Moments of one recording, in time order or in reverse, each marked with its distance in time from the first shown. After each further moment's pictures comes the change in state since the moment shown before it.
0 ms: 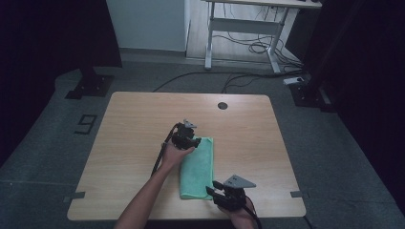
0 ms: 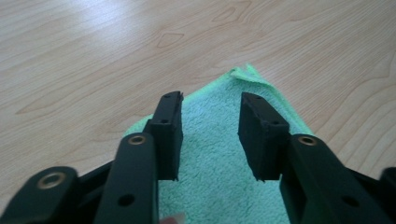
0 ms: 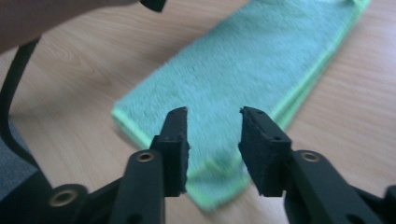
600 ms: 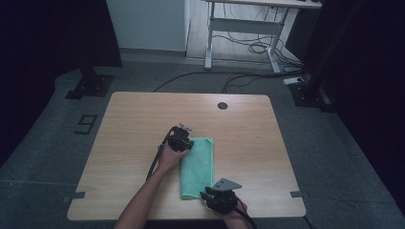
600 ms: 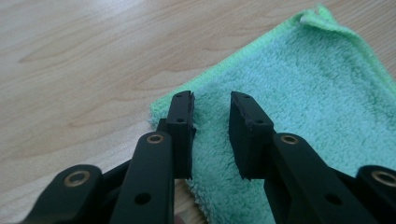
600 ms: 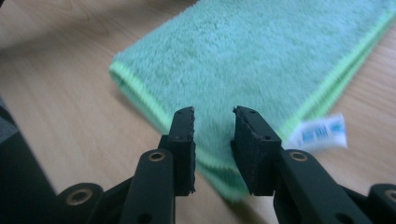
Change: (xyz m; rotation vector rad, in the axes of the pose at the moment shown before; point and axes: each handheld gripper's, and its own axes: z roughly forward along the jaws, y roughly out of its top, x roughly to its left) left arm 0.021 -0.023 0.024 0.079 0.043 -0.038; right arm 0.013 -0.013 0.023 0.124 0.000 -0.092
